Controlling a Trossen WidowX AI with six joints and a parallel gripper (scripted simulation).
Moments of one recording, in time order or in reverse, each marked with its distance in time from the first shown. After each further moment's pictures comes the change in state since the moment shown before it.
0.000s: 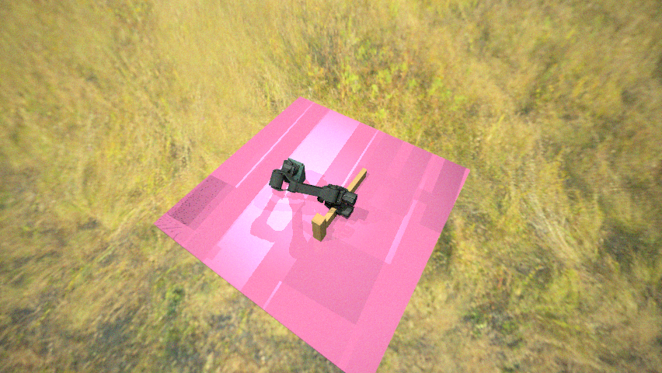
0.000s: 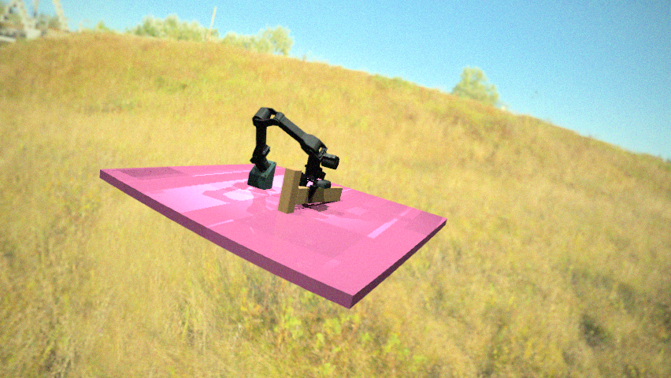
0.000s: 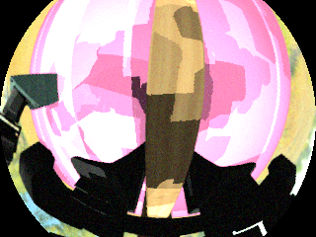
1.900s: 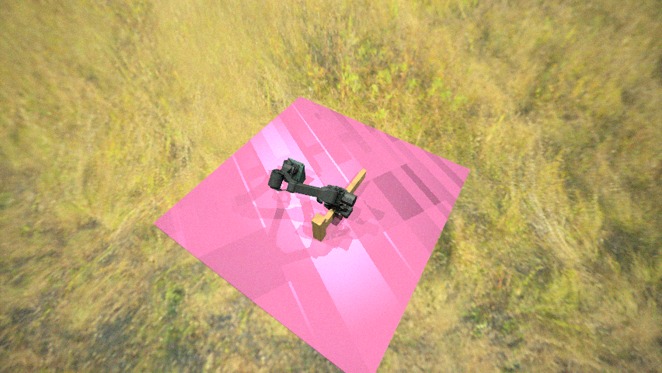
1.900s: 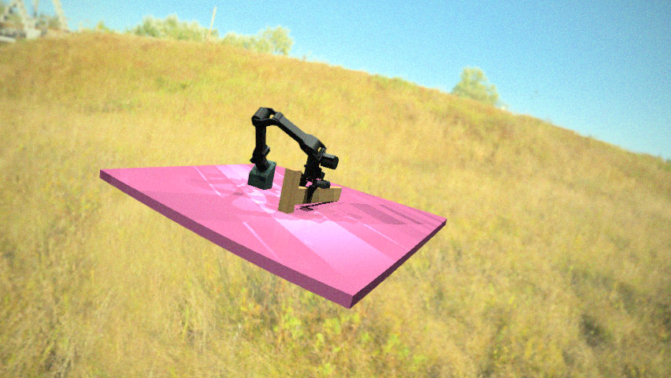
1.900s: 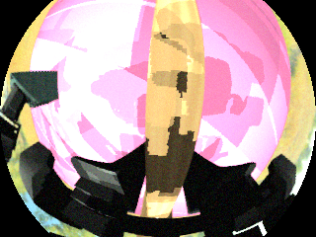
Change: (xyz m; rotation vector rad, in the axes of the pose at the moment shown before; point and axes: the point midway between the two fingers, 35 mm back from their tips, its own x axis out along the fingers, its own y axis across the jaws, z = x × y) arm 0.000 0.000 -0.006 -0.001 0.000 0.000
